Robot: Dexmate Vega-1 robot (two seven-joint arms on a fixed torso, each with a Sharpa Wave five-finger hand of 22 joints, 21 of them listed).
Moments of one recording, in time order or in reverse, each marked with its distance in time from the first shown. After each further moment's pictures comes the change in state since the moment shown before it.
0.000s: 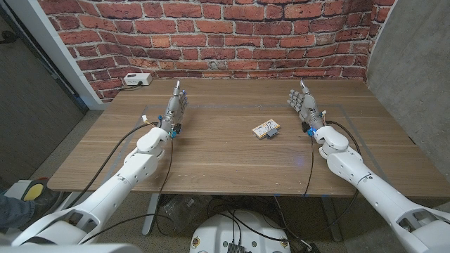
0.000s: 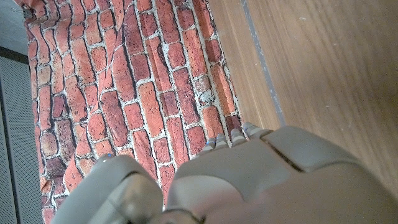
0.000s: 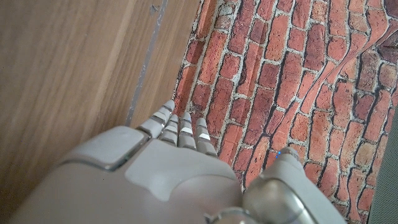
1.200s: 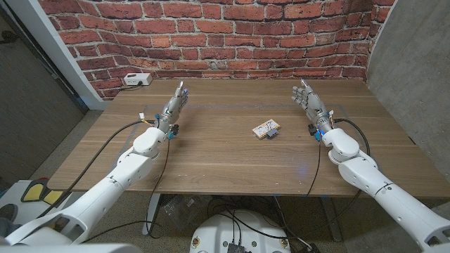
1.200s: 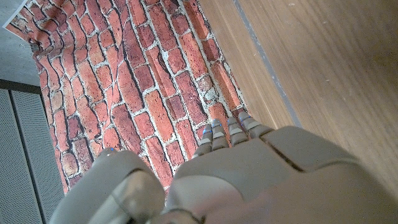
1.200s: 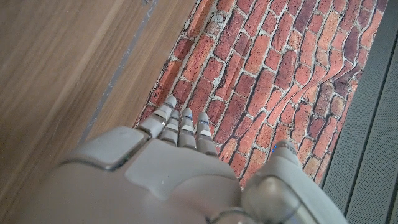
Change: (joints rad) left arm 0.051 0.072 0.002 -0.096 0.099 -0.017 0.066; left_hand 0.057 0.041 -0.022 -0.022 0.022 0.178 0.013 0.052 0.000 0.222 0.014 0.060 0.000 0.160 0.013 0.038 0.000 0.128 0.023 0.051 -0.003; right arm -0.143 -0.128 0.035 -0.208 -0.140 0.068 -0.090; right_hand 0.051 0.033 0.019 -0.019 0.004 0.080 -0.046 0.034 0.004 0.069 -0.061 0.026 0.000 0.050 -0.029 0.023 0.000 0.050 0.000 0.015 0.000
